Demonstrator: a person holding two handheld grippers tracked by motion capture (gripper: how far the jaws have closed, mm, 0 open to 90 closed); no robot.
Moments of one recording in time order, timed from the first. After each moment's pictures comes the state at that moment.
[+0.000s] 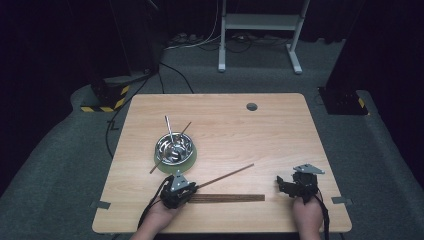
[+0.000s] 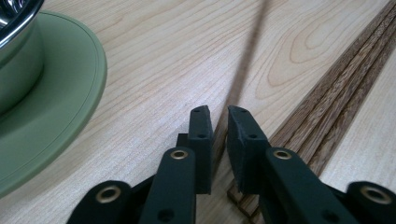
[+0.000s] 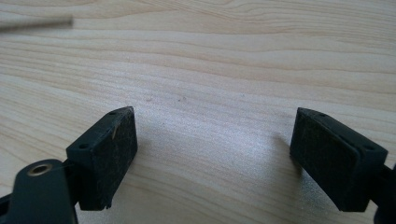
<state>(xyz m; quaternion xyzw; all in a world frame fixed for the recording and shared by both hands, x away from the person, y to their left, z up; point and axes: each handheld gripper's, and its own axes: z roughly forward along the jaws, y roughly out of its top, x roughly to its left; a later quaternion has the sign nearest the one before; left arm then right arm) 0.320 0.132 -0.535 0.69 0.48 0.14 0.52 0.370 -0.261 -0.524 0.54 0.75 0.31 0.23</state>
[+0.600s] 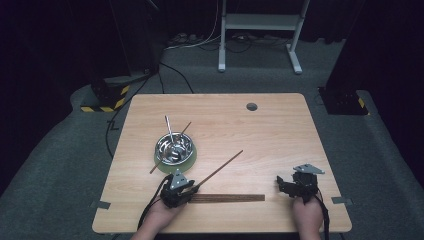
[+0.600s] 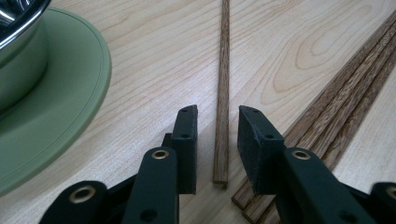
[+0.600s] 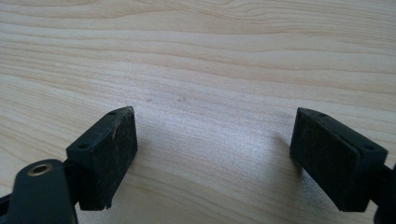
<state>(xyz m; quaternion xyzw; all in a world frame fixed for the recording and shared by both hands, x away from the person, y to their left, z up) 0.323 0.133 -0.535 0.68 0.49 0.14 0.52 0.370 -0.261 -0.524 0.54 0.75 0.31 0.23</state>
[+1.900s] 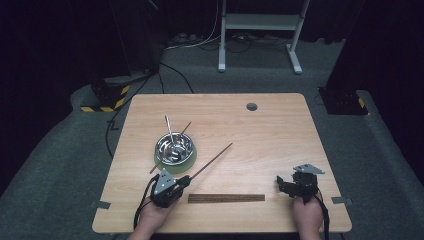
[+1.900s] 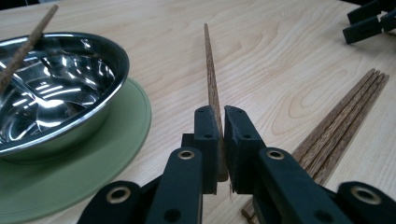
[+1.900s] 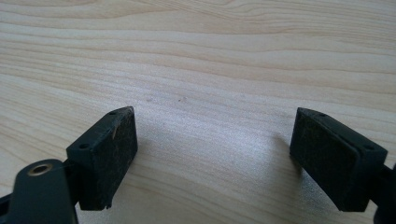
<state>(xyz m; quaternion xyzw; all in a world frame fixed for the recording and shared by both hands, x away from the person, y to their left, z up) 0.310 0.157 -0.509 0.63 0.47 0.17 0.60 0.370 -0.261 -0.524 0.54 0.75 0.31 0.23</state>
